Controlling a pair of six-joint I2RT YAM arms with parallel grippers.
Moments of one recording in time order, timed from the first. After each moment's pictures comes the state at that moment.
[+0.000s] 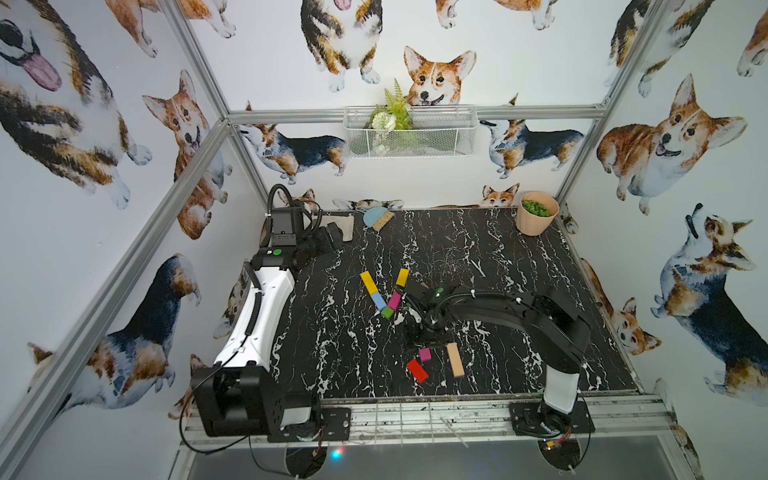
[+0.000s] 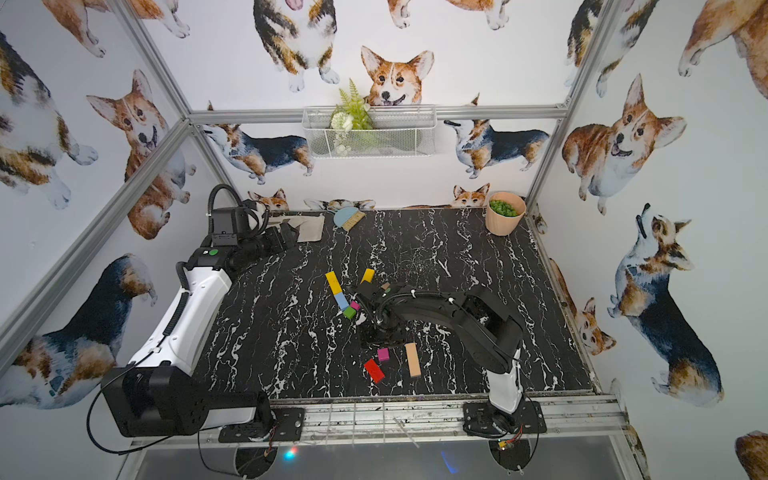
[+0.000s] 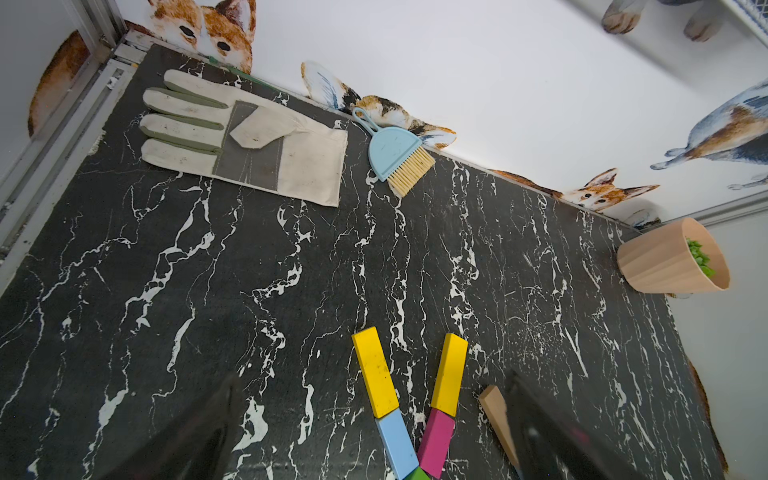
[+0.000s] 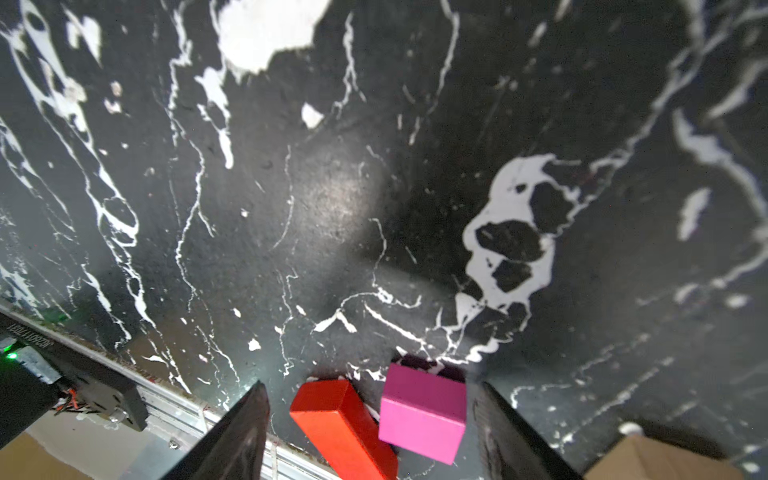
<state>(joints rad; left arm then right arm) -0.02 1.36 1.28 -0.59 0.19 -0.36 1.01 1.89 1.27 -0.81 -0.25 0.75</state>
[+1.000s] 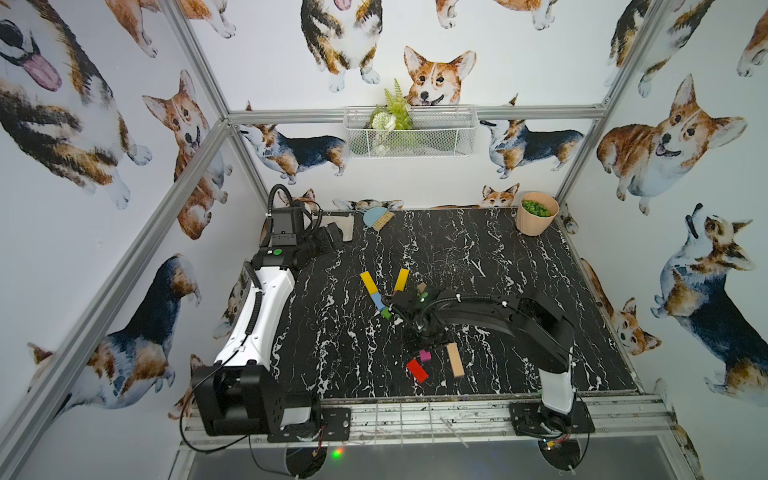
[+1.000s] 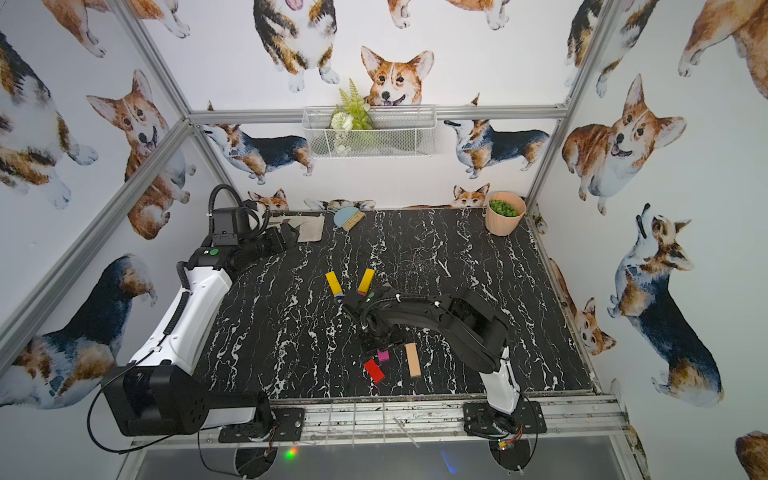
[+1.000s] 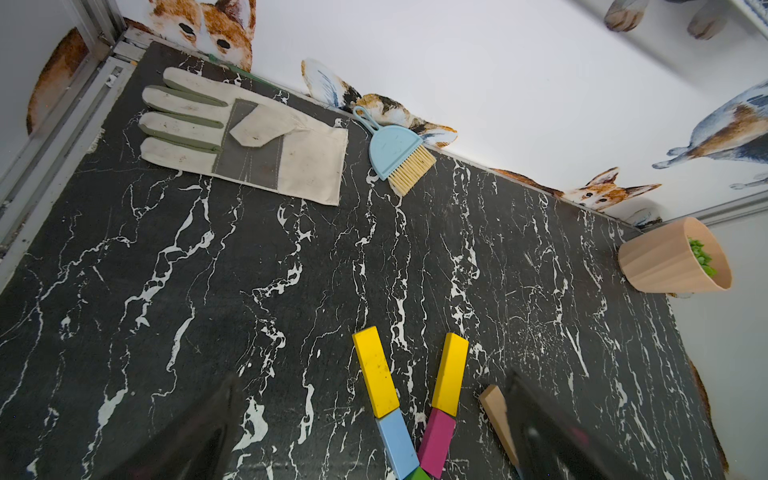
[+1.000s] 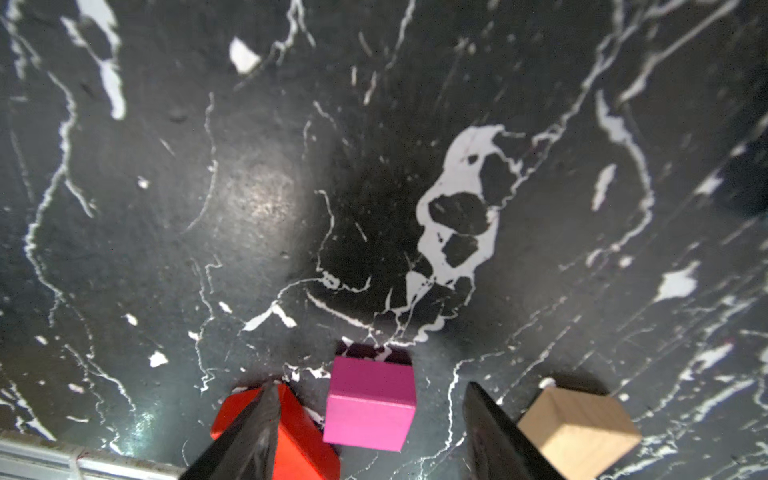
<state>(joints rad) -0.02 1.36 1.28 -0.59 0.19 -0.36 1.09 1.98 1.39 -0.99 -0.05 0.71</state>
